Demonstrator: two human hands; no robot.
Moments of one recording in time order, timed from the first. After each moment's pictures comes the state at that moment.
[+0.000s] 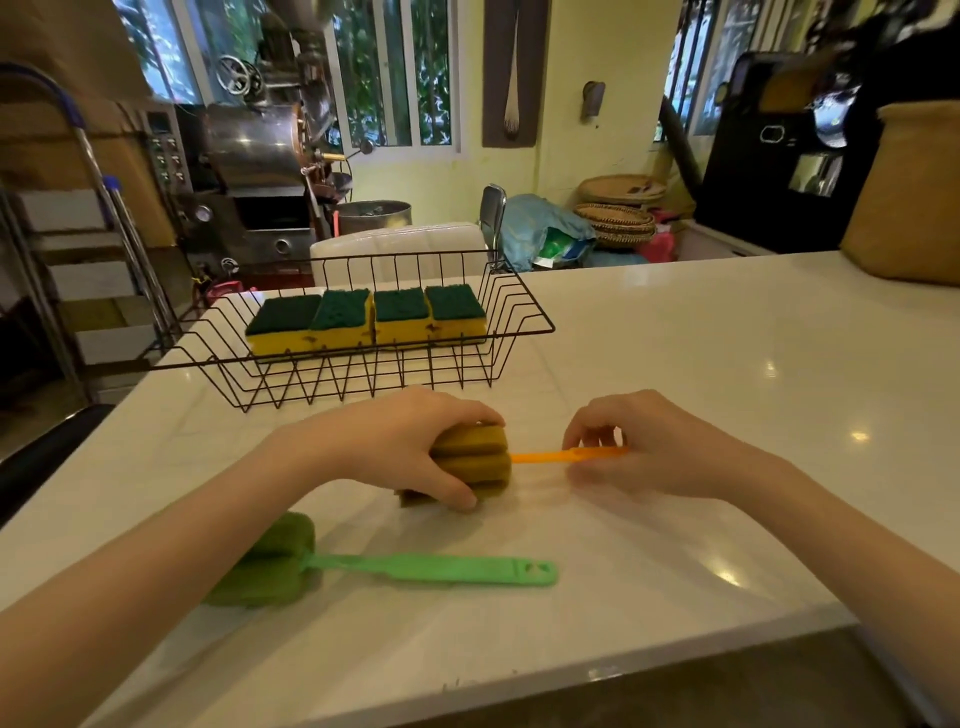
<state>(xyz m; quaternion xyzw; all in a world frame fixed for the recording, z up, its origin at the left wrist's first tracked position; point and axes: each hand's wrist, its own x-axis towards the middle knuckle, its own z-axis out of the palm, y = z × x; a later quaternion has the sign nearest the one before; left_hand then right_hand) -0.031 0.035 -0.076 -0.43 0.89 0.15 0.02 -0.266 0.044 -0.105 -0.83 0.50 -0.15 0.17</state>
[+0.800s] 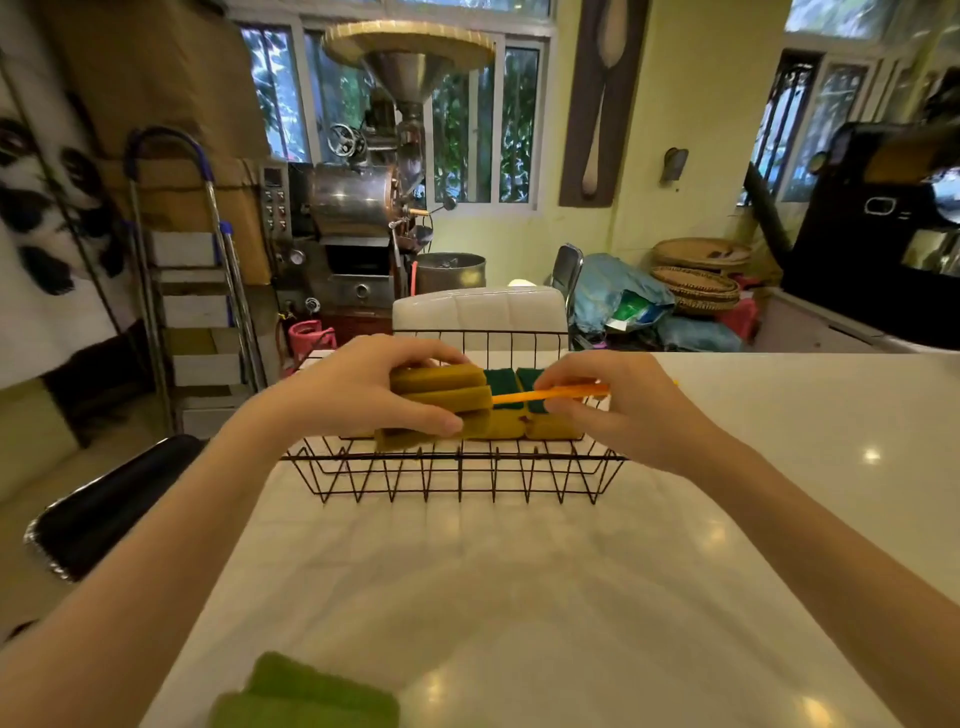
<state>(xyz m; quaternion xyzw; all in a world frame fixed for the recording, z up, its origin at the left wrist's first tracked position) 0.071 -0.039 -0.015 -0.51 0.80 0.24 -0.22 -0.166 -0.068 -0.043 -0.85 0.41 -0.30 0.09</state>
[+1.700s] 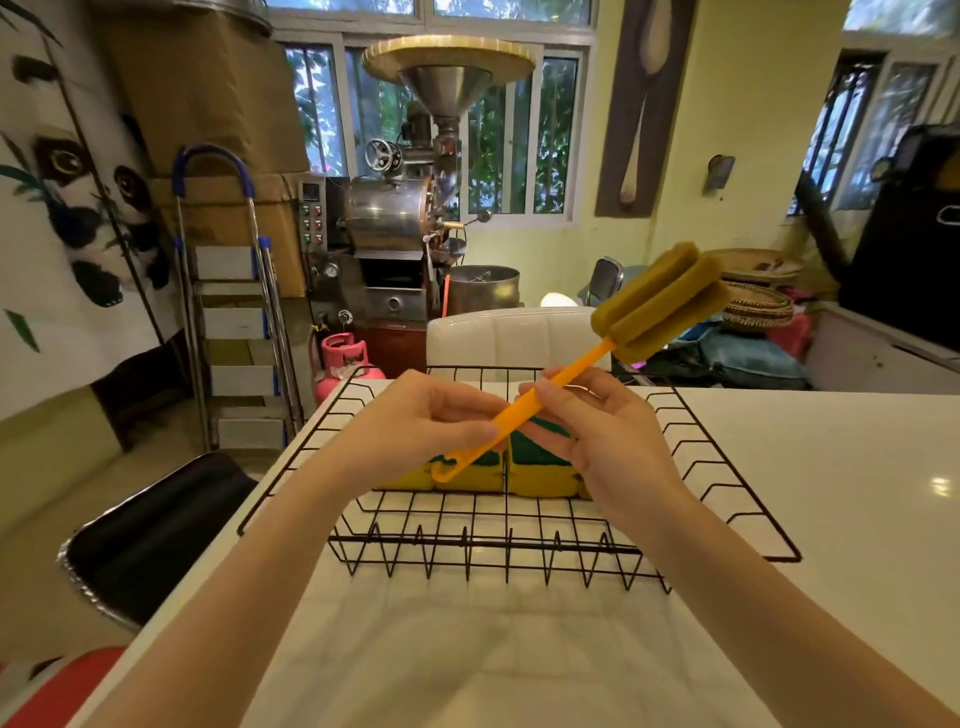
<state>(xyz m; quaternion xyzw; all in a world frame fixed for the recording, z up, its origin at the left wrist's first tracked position) 0.078 -0.083 -0.024 -0.50 0.72 0.33 -0.35 -0.092 -0.104 -0.045 -0.47 0.33 -0.56 0.60</state>
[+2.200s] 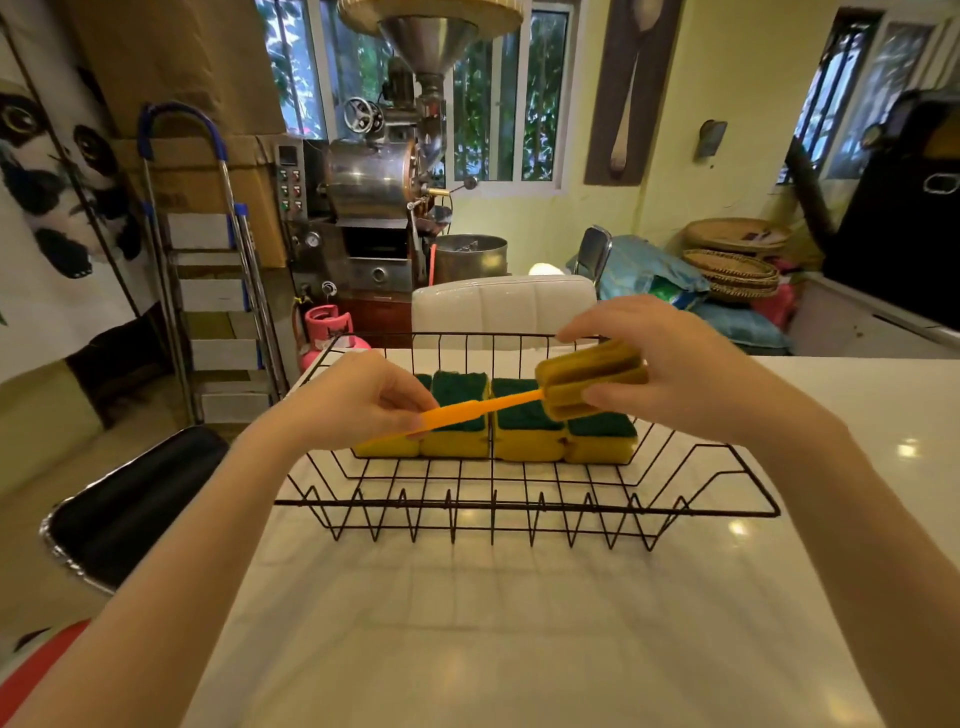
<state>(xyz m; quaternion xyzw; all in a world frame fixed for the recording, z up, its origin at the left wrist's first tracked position) 0.111 -0.102 -0.041 -0.58 0.76 0.20 -0.20 -0.151 -0.111 -0.005 -0.88 0.41 -0.22 0.06</state>
